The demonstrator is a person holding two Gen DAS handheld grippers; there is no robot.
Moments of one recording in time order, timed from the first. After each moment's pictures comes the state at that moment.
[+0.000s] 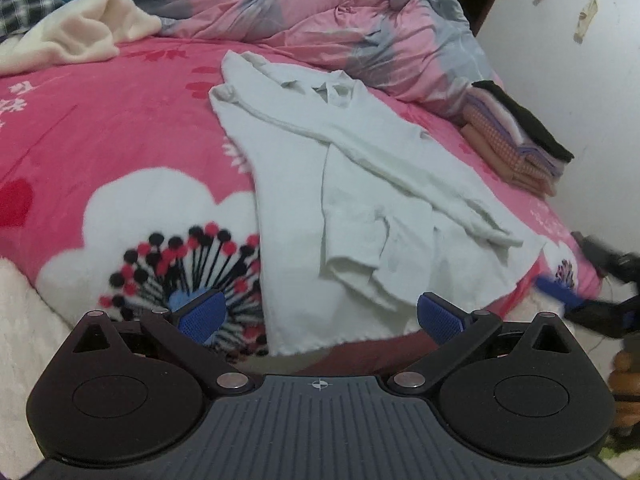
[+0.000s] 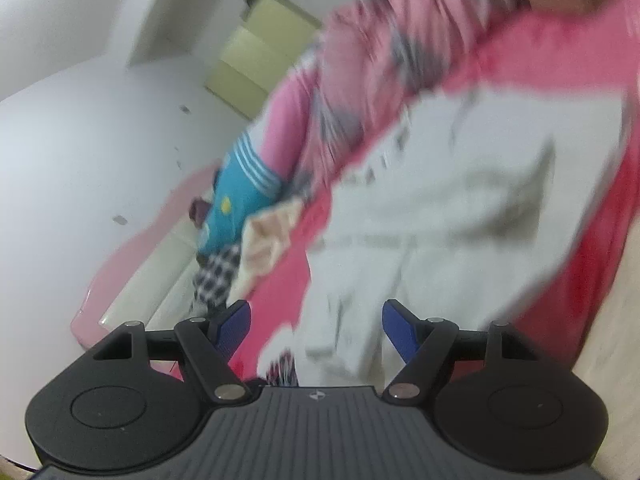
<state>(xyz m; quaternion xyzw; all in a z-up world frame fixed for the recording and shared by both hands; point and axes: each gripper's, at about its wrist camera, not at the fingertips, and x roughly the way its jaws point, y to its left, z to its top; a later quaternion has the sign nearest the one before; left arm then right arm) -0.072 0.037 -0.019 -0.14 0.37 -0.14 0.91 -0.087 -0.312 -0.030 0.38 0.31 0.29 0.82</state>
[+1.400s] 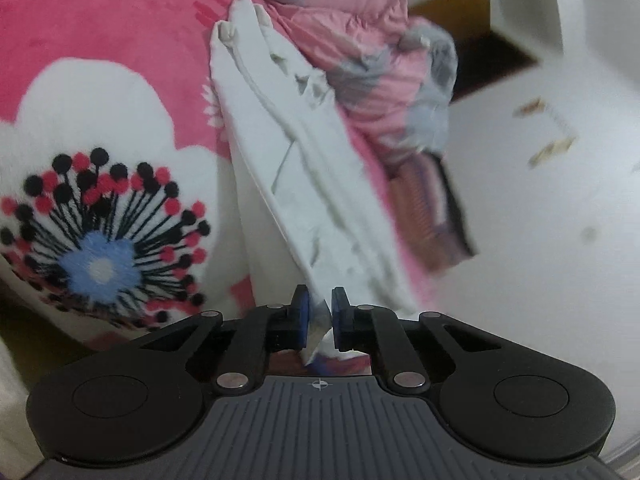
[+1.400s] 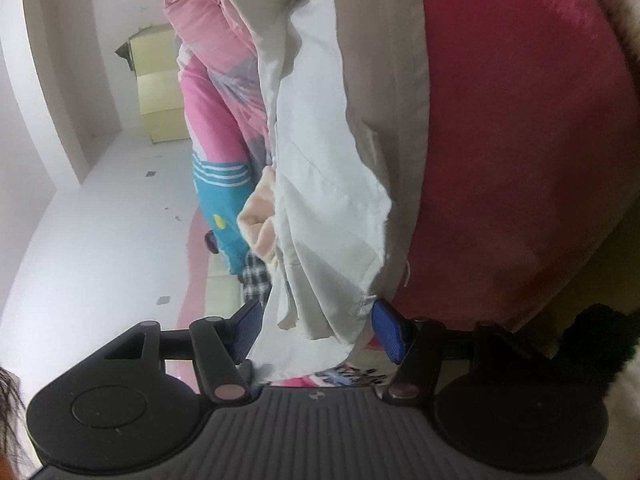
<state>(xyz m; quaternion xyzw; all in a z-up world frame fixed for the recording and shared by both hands) -0.058 0.084 -0.049 -0.42 0.36 -0.24 0.79 -0.041 -0.279 -0.171 0.63 0.38 0.28 0.61</state>
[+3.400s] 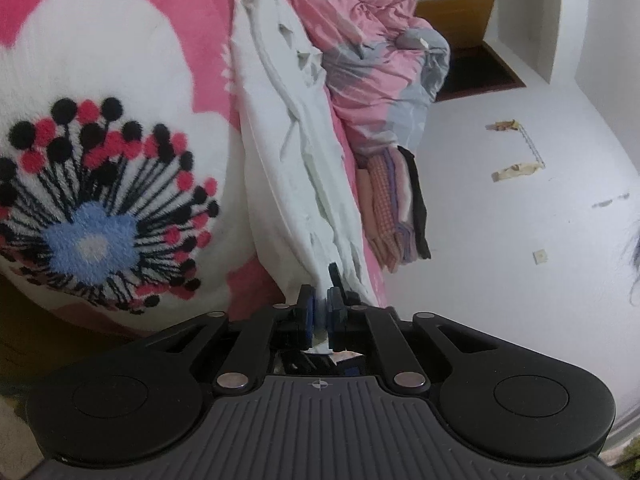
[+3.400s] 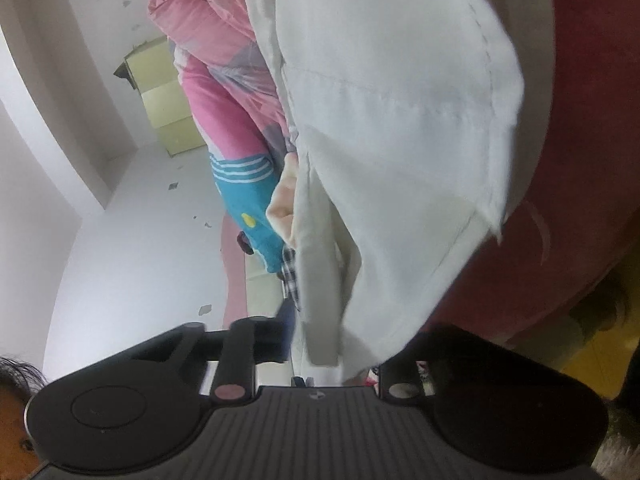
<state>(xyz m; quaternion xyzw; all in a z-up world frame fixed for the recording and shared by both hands) -0.031 0.097 -0.088 -0.50 0.38 -0.30 0.72 0.001 -0.232 -0.164 0.68 0.38 0.29 0.55</state>
